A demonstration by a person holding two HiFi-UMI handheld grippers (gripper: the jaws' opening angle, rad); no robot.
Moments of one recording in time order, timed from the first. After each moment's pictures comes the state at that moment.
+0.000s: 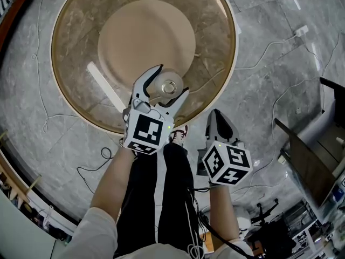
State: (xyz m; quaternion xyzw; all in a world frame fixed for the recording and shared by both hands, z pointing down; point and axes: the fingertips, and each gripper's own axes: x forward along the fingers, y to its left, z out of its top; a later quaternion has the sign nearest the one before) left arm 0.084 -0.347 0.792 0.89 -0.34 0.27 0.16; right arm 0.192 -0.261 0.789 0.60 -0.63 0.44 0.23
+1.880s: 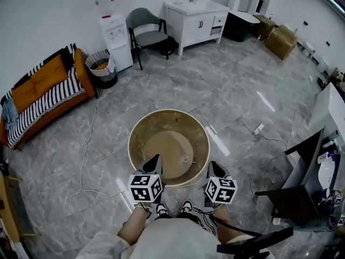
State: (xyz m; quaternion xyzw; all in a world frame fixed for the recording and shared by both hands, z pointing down) left arm -0.079 -0.221 0.357 0.81 -0.53 0.07 0.24; right arm 0.141 -0.195 0.387 0.63 -0.72 0.25 0.14
